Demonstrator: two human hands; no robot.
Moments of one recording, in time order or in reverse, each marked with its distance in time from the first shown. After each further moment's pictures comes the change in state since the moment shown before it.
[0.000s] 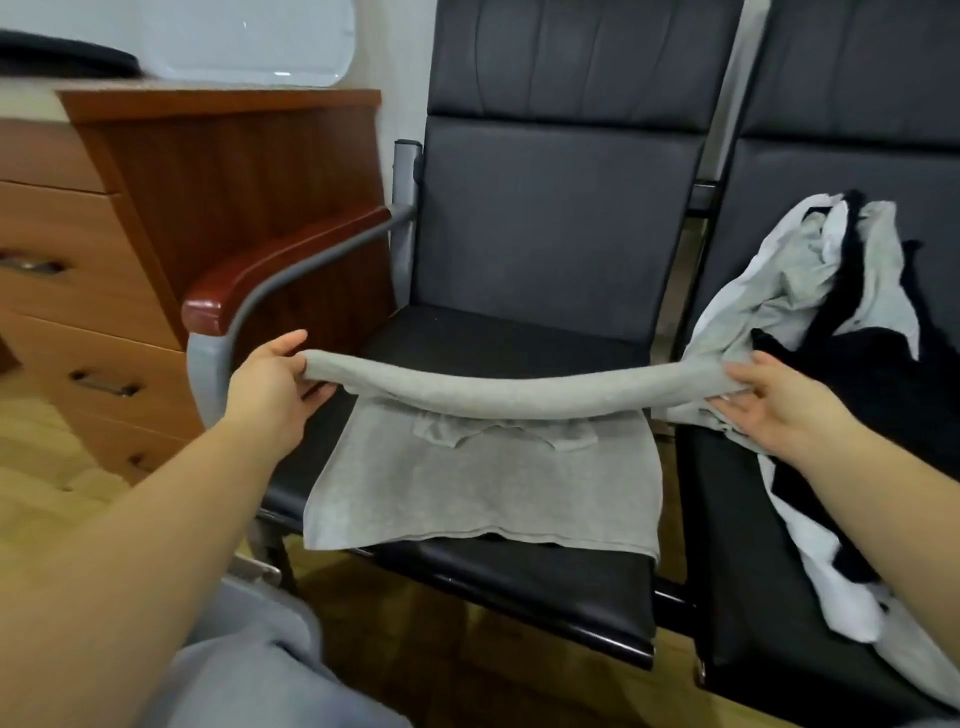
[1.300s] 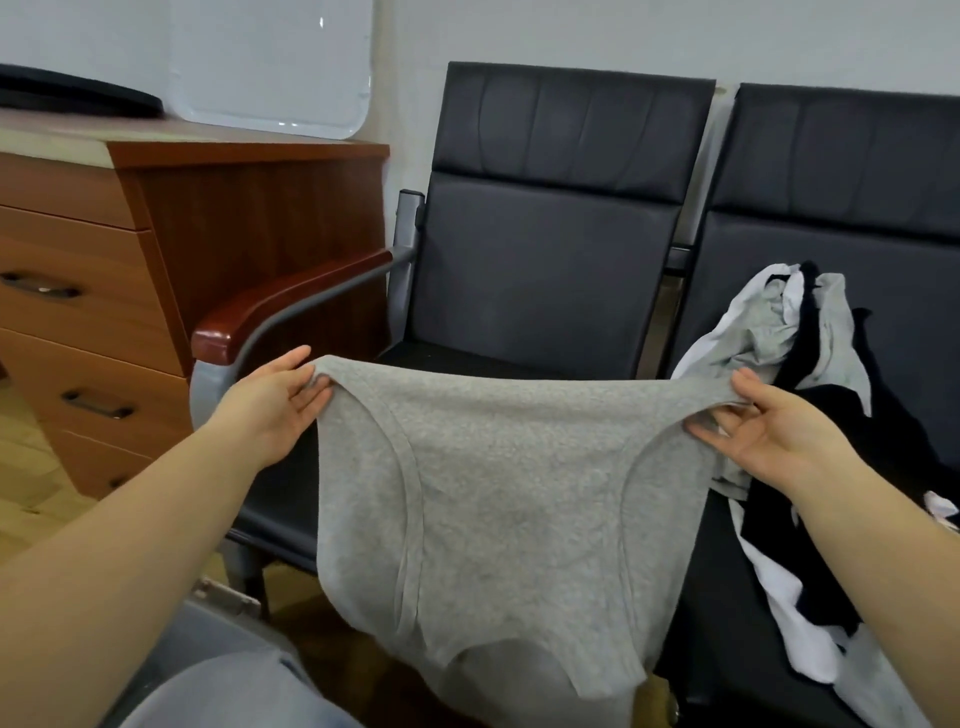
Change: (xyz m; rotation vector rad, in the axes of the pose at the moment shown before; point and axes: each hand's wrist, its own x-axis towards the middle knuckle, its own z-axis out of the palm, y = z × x) left_hand 0.005 0.019 -0.013 -0.140 -0.262 -0.041; right_hand -0.048 -0.038 0.017 0.131 -0.129 0.006
